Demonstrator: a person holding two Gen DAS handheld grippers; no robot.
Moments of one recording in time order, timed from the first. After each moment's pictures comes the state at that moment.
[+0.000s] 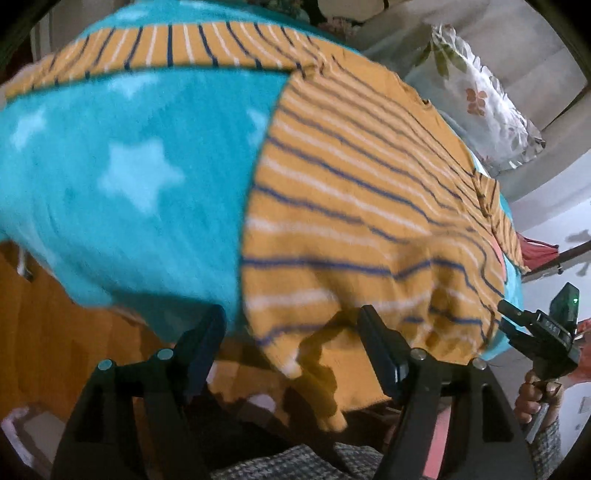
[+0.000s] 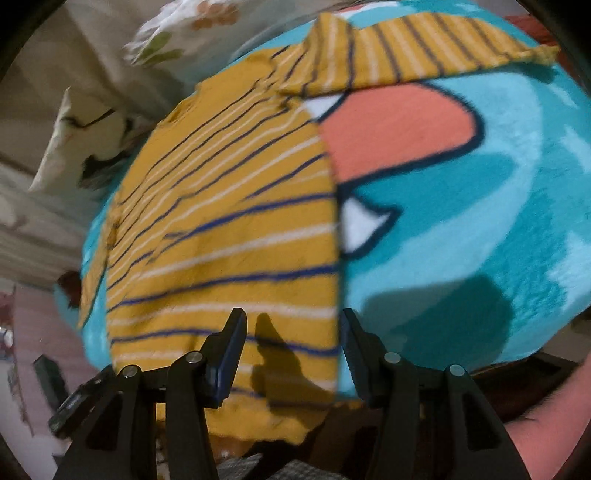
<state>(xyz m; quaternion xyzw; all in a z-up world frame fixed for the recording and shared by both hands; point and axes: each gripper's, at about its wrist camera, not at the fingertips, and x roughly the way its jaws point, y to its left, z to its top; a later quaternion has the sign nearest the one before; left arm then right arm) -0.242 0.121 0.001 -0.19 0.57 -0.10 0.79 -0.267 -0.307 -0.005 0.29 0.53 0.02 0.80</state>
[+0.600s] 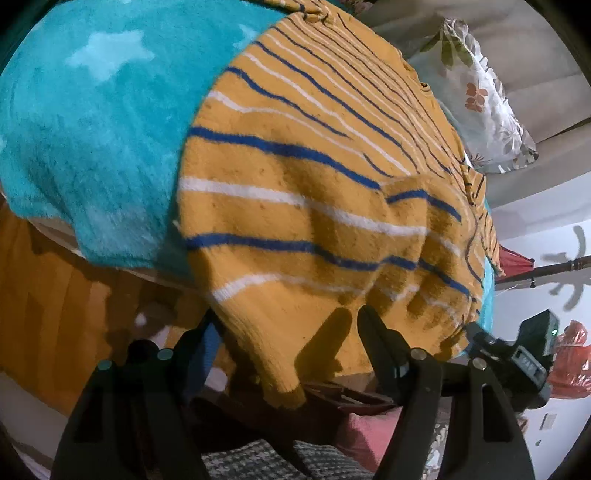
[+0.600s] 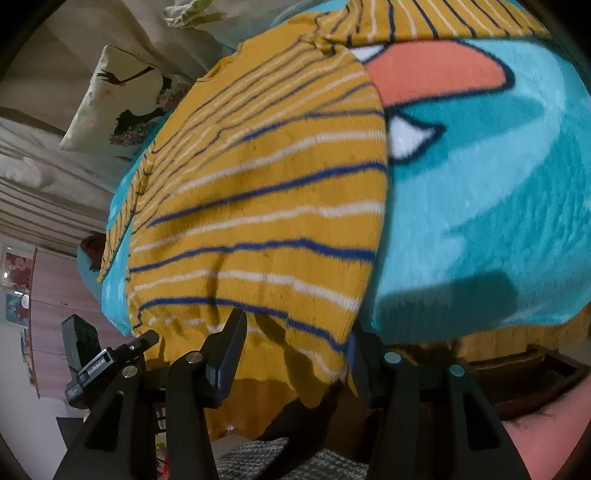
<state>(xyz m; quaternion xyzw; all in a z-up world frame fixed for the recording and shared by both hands) -0.267 0.097 -0.032 -0.27 0.59 -0.12 0.75 -0.305 -0.277 -0.022 0.29 0.54 0.09 0.78</state>
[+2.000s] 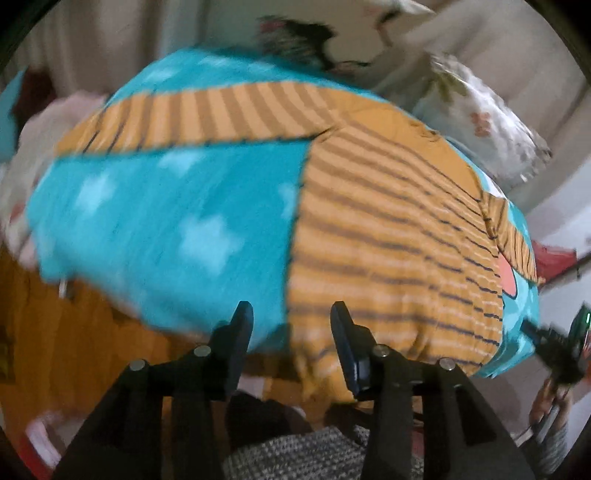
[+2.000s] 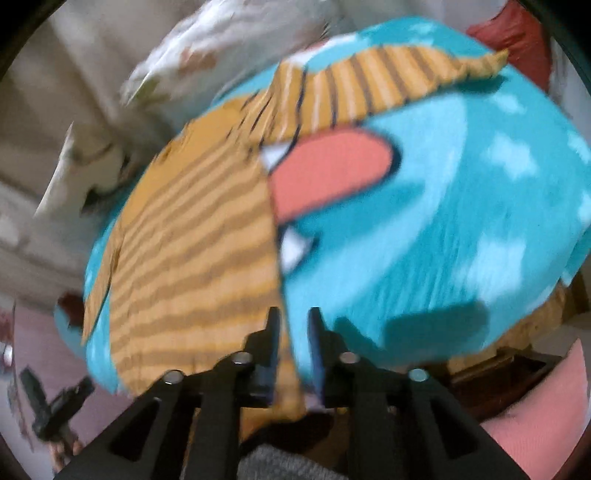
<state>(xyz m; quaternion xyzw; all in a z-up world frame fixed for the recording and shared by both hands) -0.232 0.123 0.084 -0.12 0.54 -0.05 0.83 -0.290 -0.357 0.035 0.31 0.48 -0.05 0.82</state>
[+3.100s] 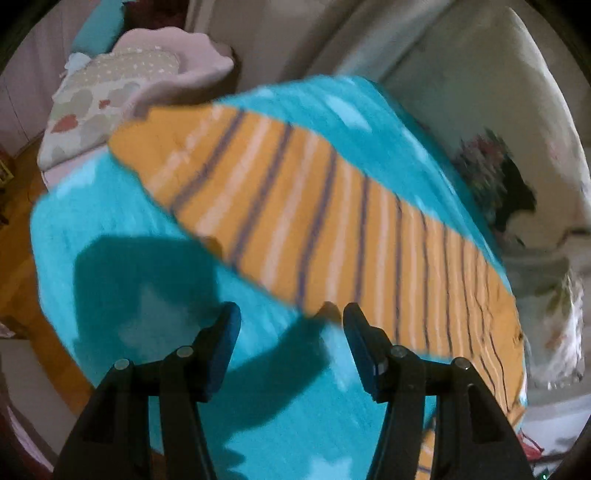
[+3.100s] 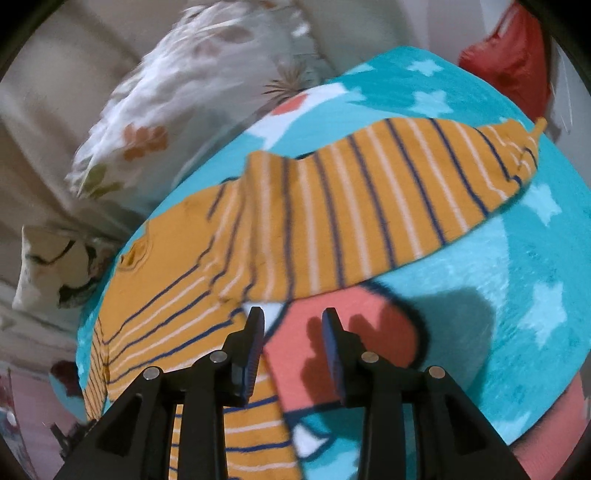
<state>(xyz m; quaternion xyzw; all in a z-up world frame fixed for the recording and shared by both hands) -0.119 0.321 0.023 -0.33 0.48 0.17 0.80 -0.159 -0.402 0.059 0.32 0.46 -0.10 0.82</state>
